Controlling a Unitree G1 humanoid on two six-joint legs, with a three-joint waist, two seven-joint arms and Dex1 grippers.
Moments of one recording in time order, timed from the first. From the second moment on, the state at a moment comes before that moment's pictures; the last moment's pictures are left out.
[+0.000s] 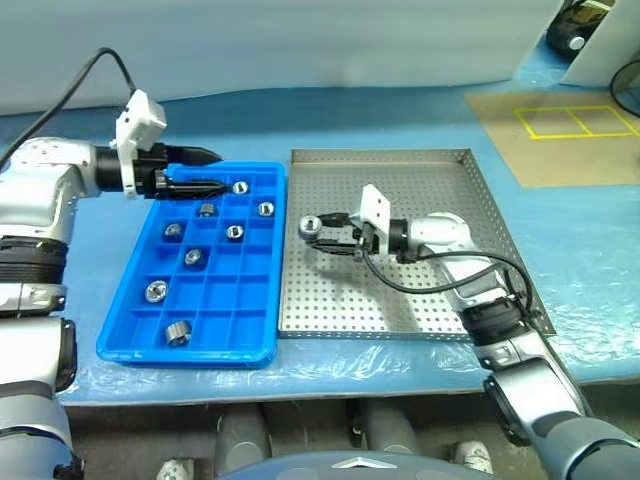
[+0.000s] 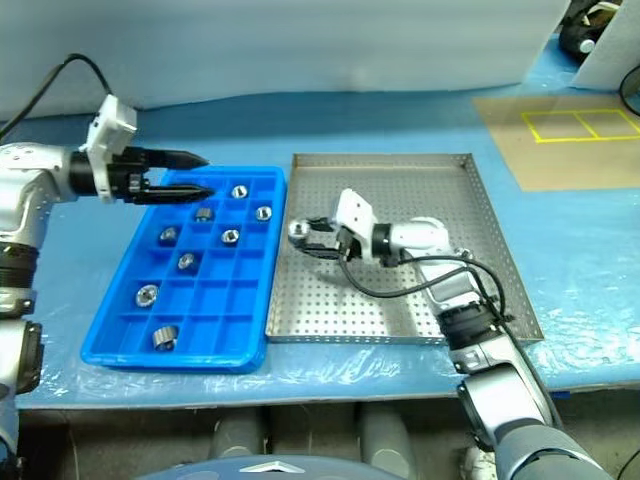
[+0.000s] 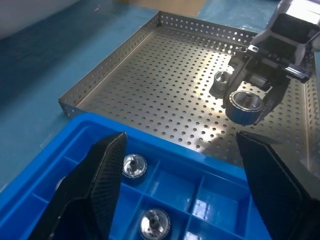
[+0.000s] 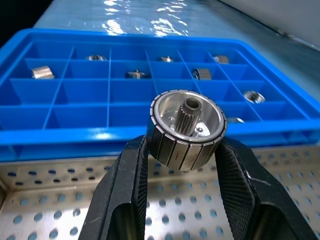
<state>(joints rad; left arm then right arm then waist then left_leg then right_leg) -0.74 0.91 0.06 0.25 -0.45 0.54 -1.39 -0.67 -0.32 0.27 0.19 0.17 0.17 1.09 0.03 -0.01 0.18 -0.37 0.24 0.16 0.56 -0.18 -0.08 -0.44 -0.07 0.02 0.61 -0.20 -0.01</state>
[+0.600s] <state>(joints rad) -0.31 1.03 0.35 -0.24 -0.67 0.81 -1.22 -0.76 -0.03 0.43 0.46 0.14 0.02 1.21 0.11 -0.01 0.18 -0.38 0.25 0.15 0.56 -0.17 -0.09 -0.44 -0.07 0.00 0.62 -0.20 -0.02</state>
